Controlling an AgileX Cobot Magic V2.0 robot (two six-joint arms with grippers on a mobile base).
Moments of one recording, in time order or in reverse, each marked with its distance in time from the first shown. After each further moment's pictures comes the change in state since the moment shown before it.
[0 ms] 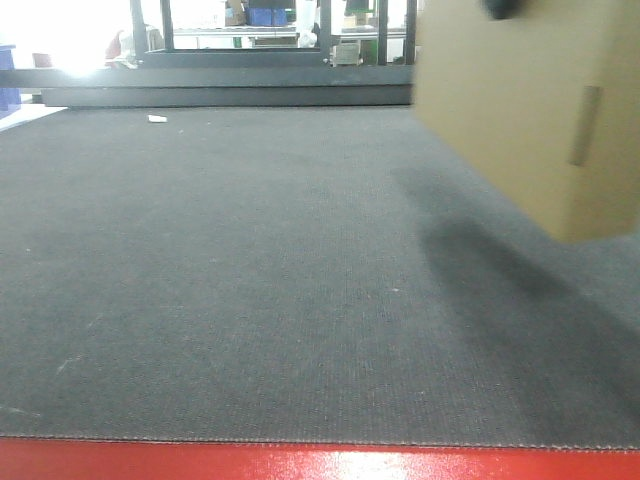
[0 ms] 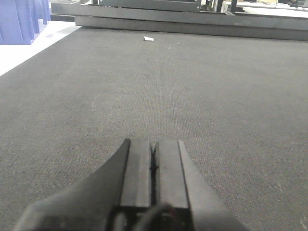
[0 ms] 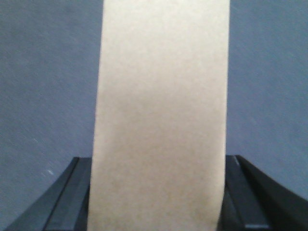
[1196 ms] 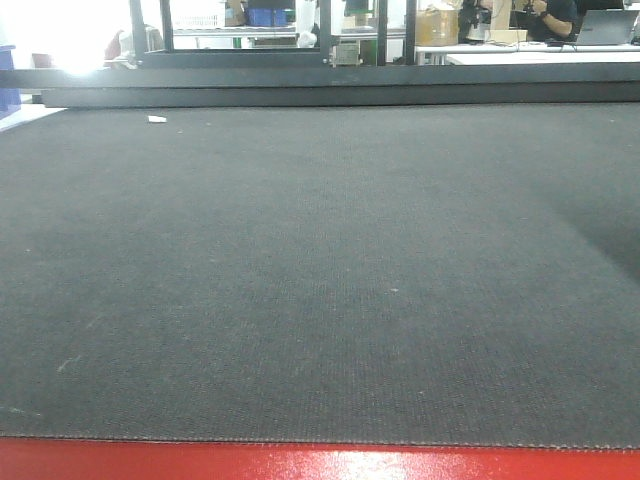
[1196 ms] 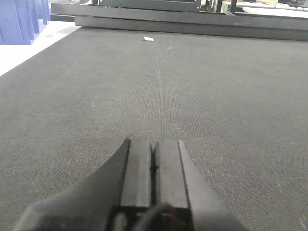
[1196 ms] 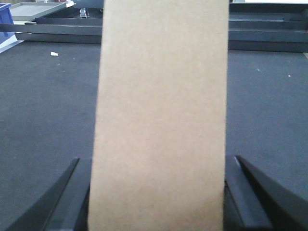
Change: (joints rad) left arm 0.000 0.000 0.000 0.000 0.000 0.000; right arm -0.068 -1.183 0.566 0.000 -0.088 -0.004
